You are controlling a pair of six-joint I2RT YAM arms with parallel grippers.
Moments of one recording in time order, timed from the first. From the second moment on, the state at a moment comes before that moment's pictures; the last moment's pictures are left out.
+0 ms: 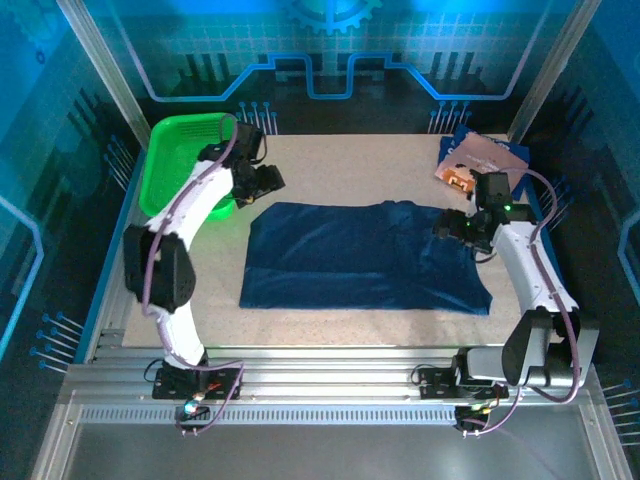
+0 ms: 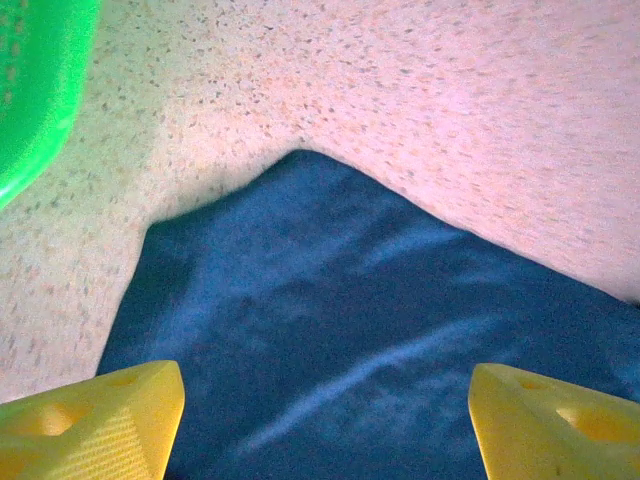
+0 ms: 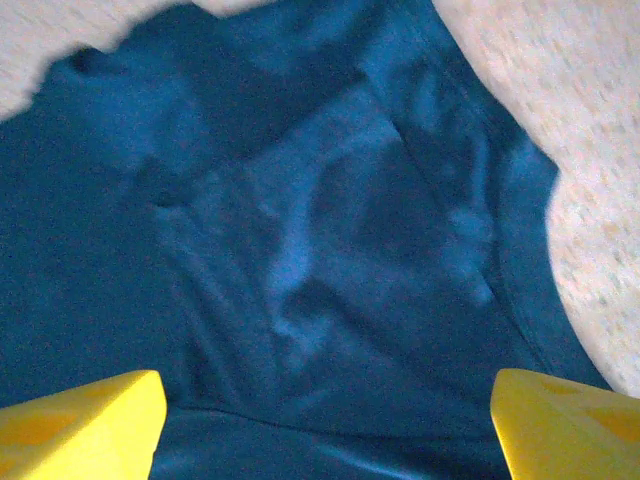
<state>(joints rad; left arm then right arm) -0.22 1.90 1.71 -0.94 0.03 -0.69 -0.07 1.33 1.11 -0.89 -0.09 0.31</state>
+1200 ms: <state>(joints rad) -0.22 2.33 1.89 -0.83 -0.06 -0.53 -0.04 1.85 1.51 -0.87 -0.12 0.21</state>
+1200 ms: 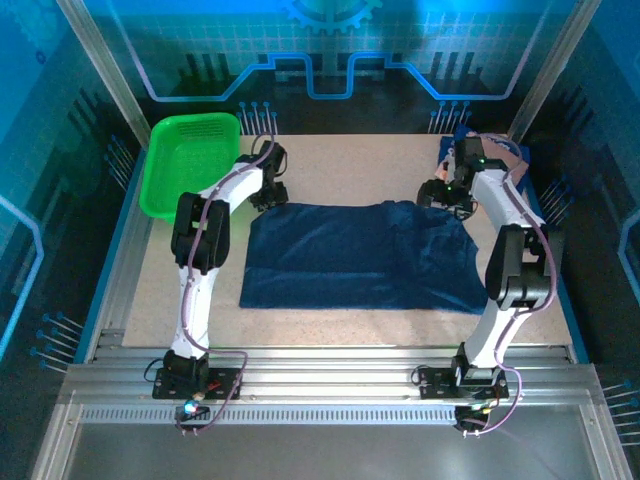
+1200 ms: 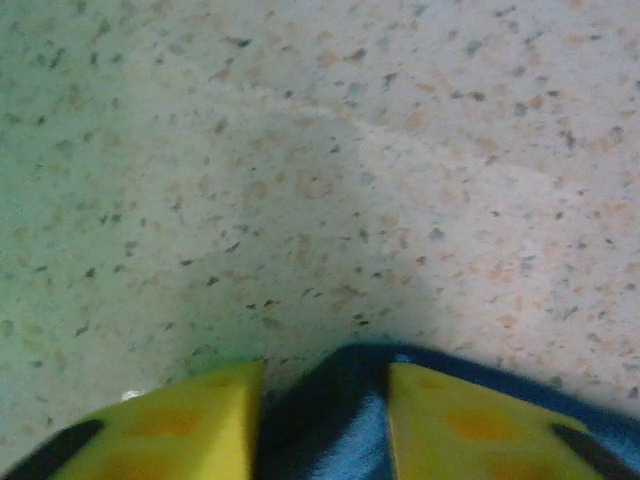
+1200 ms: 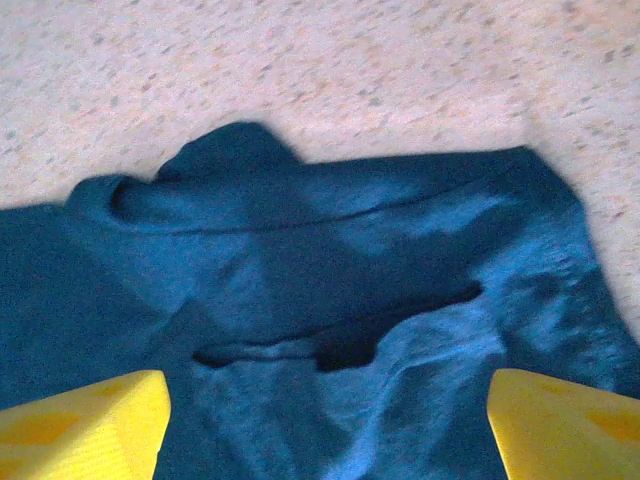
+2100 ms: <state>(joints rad) -0.26 2.13 1.65 -0.75 0.04 -0.47 -0.12 2.30 1.89 -0.93 -0.11 0.17</state>
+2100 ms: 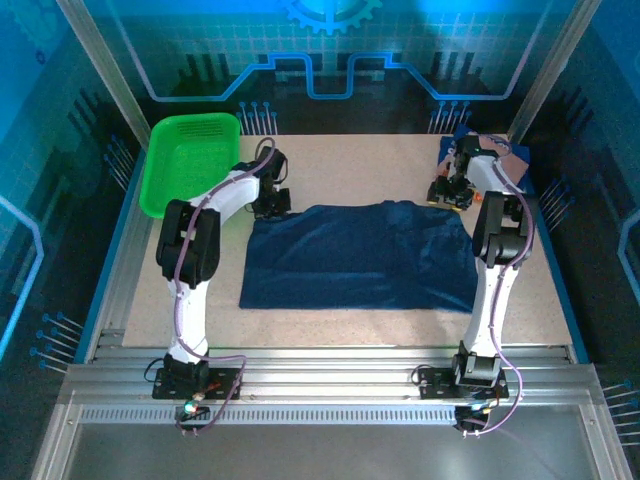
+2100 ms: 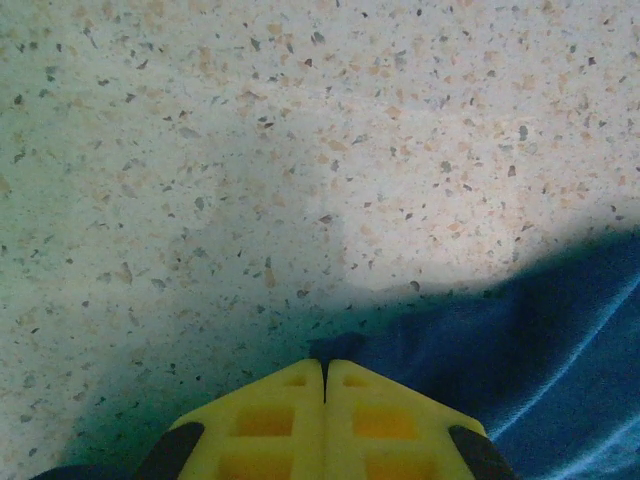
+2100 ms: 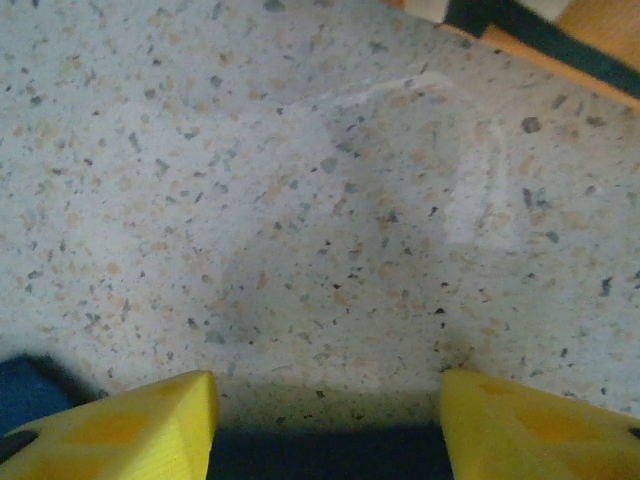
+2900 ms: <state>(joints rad) -0.27 2.02 1.52 -0.70 0.06 -0.48 -0.14 2.02 1.55 -0.76 -0.27 0.15</state>
